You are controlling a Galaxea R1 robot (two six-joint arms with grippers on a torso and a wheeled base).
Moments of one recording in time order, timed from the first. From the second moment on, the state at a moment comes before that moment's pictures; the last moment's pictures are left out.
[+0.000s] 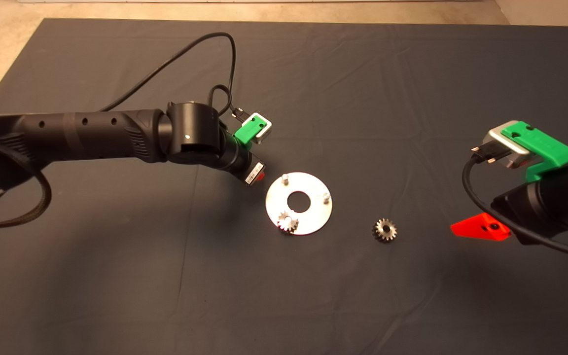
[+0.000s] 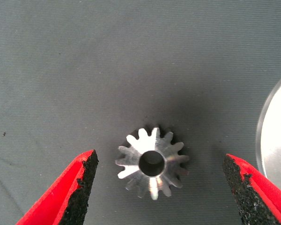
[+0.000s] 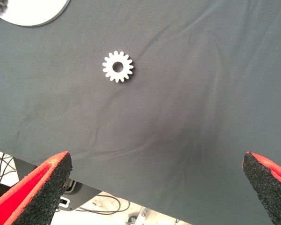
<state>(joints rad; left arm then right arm) -0.30 2.58 -1.10 0.82 1.28 -0.87 0.73 2.19 -0.39 -0.14 -1.53 1.44</state>
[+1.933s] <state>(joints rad) -0.26 2.56 -1.11 0.82 1.25 -0.86 0.73 2.19 -0.39 -0.13 -1.53 1.44</state>
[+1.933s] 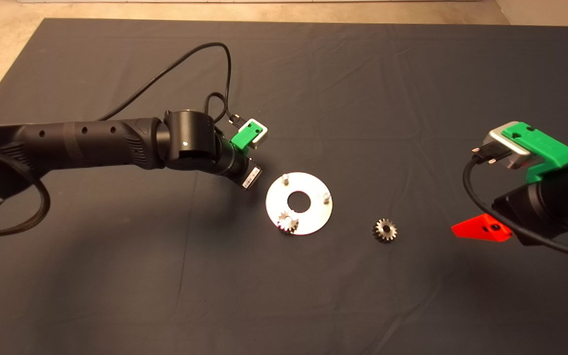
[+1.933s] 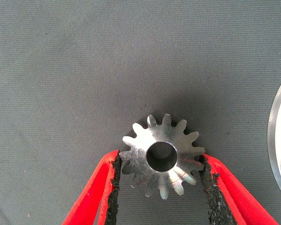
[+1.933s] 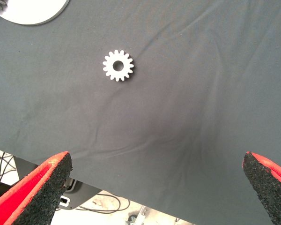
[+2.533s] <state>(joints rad) -0.26 2.56 -1.12 0.82 1.25 -0.86 0.73 2.19 -0.39 -0.13 -1.53 1.44</state>
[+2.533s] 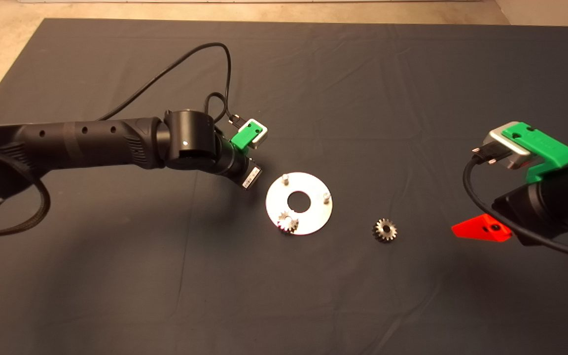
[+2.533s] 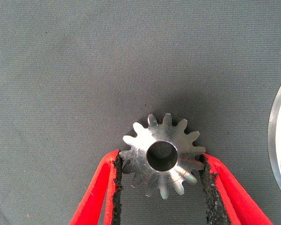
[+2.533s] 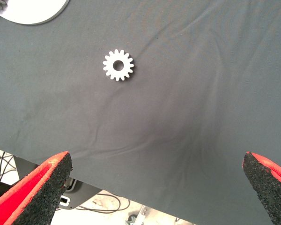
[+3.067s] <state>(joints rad) -0.26 2.55 -1.07 0.82 1.25 -0.86 0.73 2.19 -0.39 -0.13 -1.53 1.44</state>
